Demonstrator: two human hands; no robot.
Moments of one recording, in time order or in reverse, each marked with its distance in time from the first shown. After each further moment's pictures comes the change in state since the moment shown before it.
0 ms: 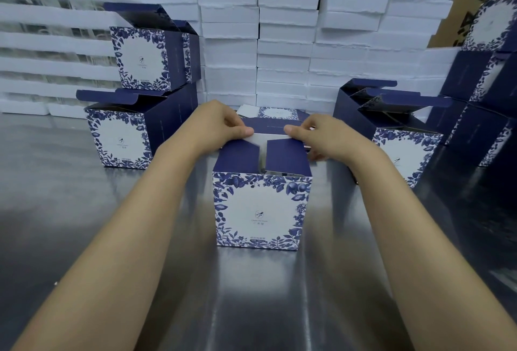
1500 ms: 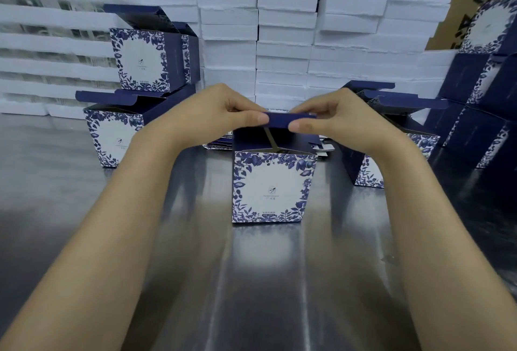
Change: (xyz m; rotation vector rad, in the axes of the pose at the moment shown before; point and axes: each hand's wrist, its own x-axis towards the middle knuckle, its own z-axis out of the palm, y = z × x) left_hand -0.019 0.023 -0.026 -0.043 -0.126 0.322; right_hand -0.020 -0.005 -0.033 0.193 -0.040 -0.423
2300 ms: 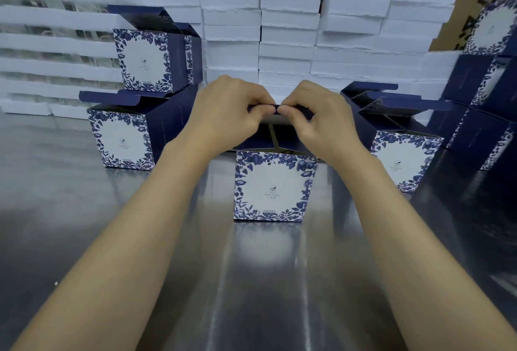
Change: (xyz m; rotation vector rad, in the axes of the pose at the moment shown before) left_hand 0.011 0.011 0.024 0.291 0.440 0.108; right_hand 0.017 -0.001 0.041 -0.442 0.448 -0.373
